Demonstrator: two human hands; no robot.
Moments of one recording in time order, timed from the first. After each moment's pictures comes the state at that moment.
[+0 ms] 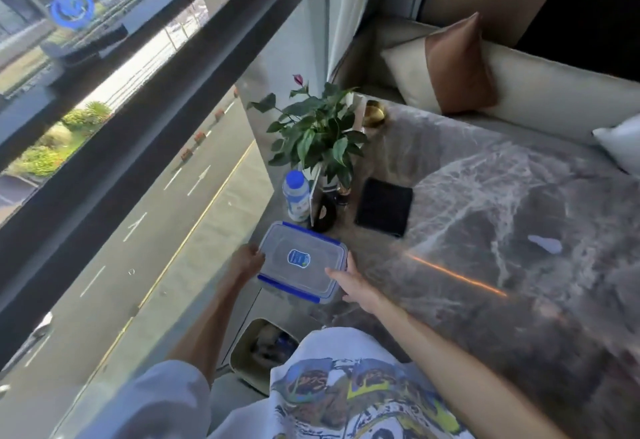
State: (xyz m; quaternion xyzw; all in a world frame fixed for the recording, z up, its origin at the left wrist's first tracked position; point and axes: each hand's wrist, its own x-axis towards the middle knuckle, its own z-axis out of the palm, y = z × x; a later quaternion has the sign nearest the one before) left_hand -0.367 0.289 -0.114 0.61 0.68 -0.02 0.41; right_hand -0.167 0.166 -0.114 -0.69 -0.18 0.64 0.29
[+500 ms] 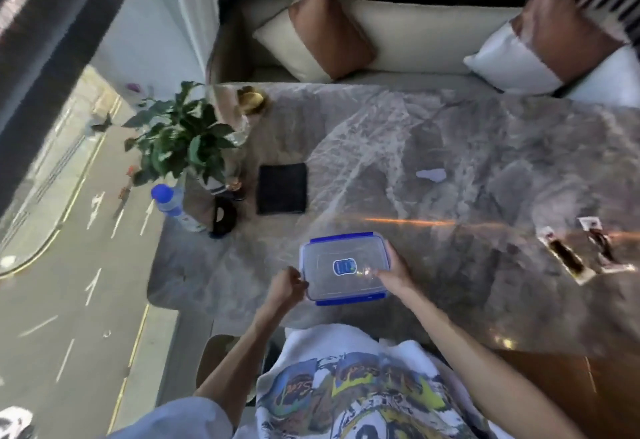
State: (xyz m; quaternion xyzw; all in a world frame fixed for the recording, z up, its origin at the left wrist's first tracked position) left_hand -0.157 0.113 -0.130 0.69 0.52 -0.13 0.49; right_hand 0.029 -0.034 -0.127 -0.83 -0.12 0.43 0.33
